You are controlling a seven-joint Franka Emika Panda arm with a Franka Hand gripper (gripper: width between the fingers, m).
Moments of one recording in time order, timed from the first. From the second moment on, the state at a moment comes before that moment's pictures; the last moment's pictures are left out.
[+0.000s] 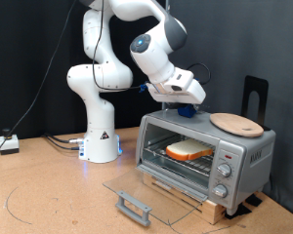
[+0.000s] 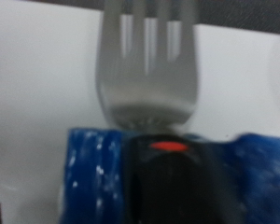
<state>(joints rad) -0.12 -0.63 0.40 -2.78 1.07 1.95 -1.58</state>
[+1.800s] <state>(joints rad) -0.35 -0.59 0.01 -2.71 0.80 1.80 -1.78</state>
